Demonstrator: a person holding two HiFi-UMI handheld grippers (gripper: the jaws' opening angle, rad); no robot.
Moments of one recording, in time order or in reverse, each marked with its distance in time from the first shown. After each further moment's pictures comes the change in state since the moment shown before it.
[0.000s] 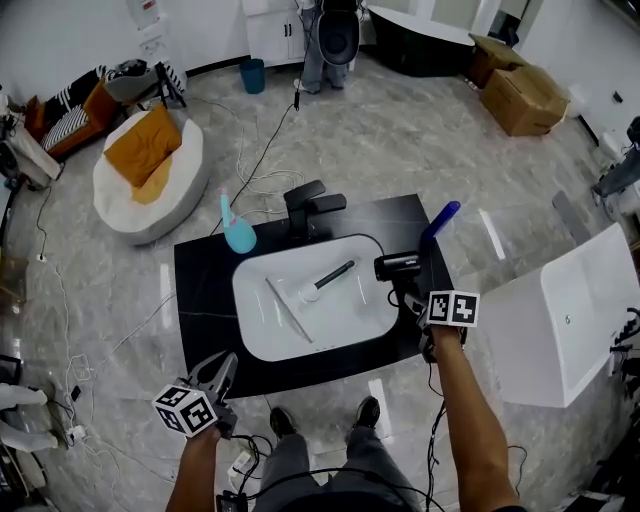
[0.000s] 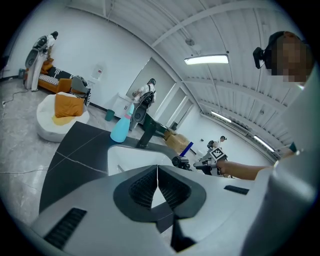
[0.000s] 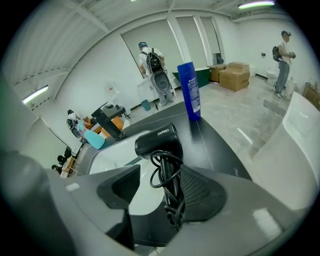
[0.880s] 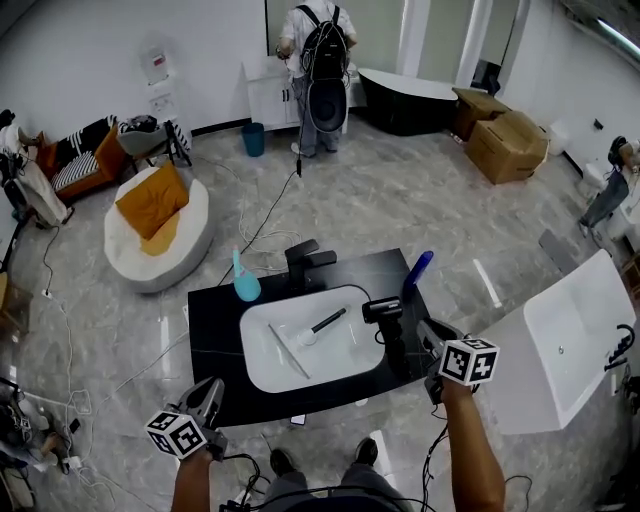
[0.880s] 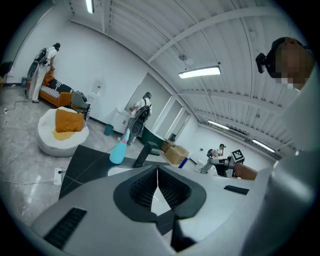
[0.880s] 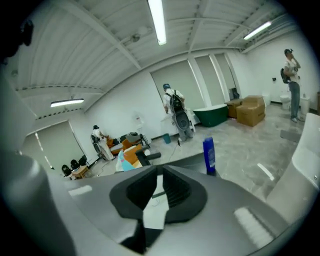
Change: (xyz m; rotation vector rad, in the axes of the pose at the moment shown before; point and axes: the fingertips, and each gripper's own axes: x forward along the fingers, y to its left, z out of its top) left arm -0.074 -0.042 0.068 0.040 -0.146 -0.003; right arm -0.190 0.091 0.070 -0.155 -0.394 0.227
